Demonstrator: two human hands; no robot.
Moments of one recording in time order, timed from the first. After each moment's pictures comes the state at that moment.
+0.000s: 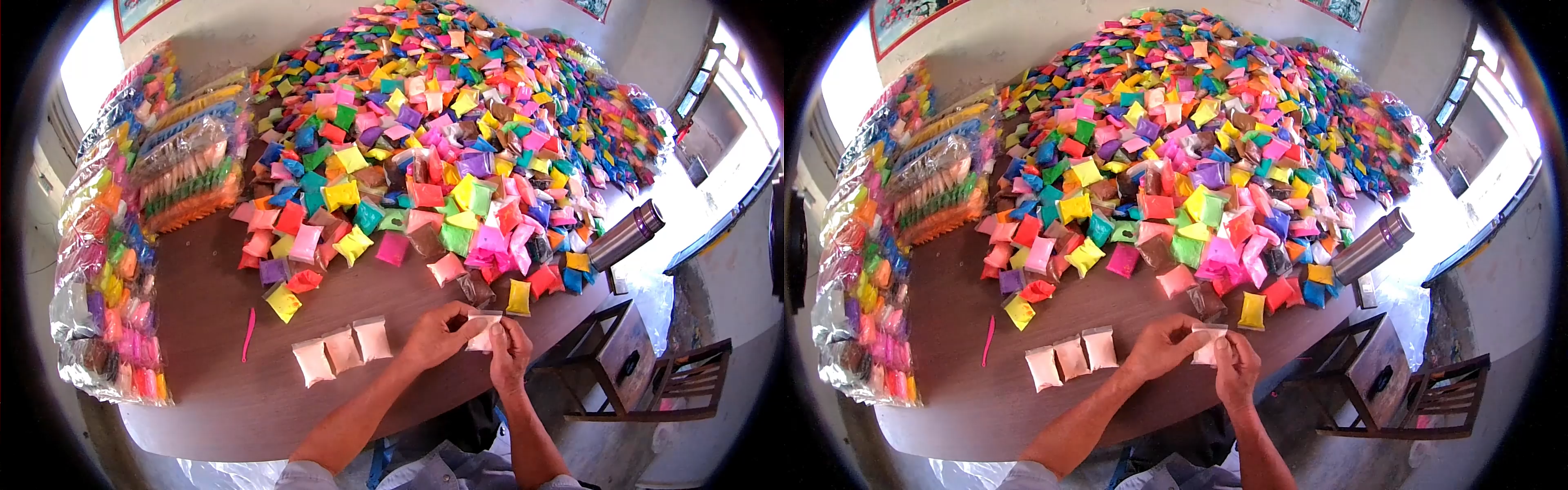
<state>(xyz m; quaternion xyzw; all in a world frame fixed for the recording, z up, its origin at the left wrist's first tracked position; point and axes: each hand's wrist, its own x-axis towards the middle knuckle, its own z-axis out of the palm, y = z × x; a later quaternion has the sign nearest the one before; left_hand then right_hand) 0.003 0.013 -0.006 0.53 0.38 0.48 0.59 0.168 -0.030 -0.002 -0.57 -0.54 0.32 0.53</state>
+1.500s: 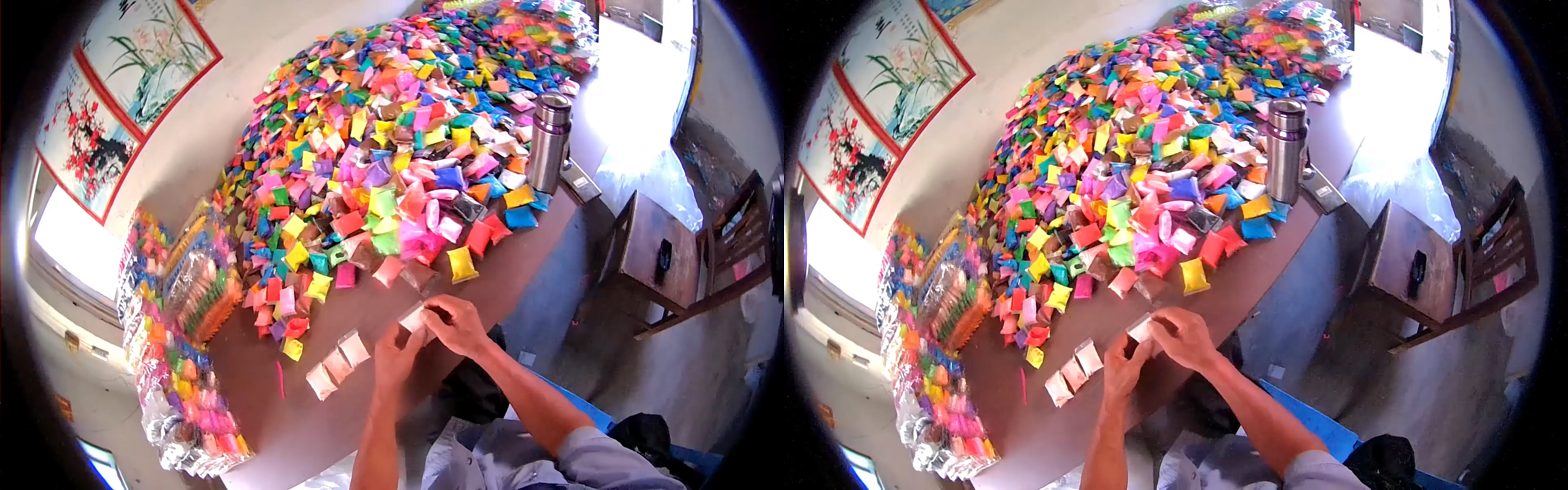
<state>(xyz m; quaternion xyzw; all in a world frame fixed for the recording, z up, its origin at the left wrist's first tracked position) 0.010 -0.048 0.021 0.58 0.55 0.41 0.44 0.172 -0.030 -0.003 -0.48 -0.57 0.36 0.56</state>
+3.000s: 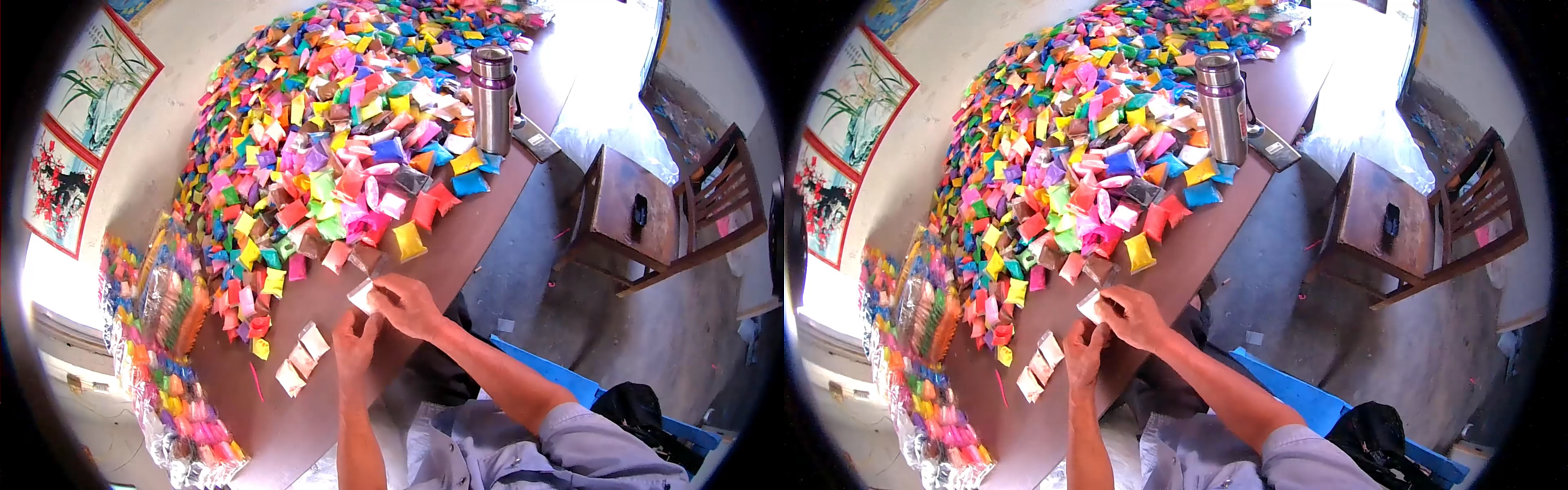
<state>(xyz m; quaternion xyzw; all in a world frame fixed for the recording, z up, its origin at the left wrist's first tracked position) 0.008 -0.043 0.003 0.58 0.55 0.41 0.45 0.172 -0.025 -0.011 -0.45 -0.56 0.35 0.60</state>
